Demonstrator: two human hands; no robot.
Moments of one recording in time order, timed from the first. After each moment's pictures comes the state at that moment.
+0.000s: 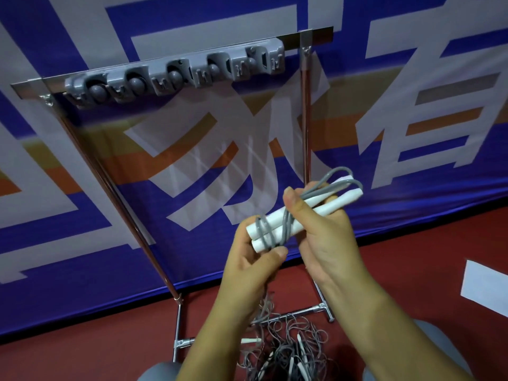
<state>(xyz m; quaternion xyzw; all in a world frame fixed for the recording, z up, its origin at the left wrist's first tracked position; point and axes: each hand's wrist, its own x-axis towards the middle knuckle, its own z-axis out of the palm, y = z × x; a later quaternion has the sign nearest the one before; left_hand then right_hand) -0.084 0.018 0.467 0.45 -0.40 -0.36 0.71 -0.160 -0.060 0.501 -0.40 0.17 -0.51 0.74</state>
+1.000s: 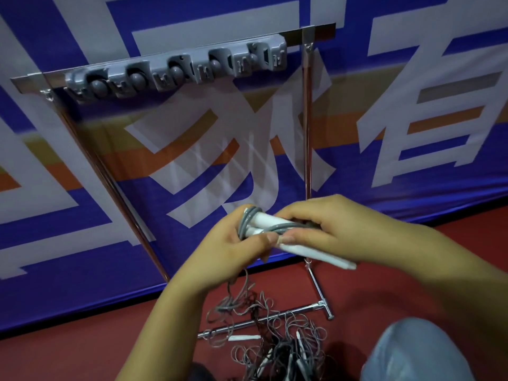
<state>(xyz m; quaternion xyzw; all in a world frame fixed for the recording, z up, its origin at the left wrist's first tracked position) -0.044 0.027 0.510 0.62 -0.54 -0.30 0.48 -0.200 -0.098 0.532 -0.95 0.13 -0.12 0.27</state>
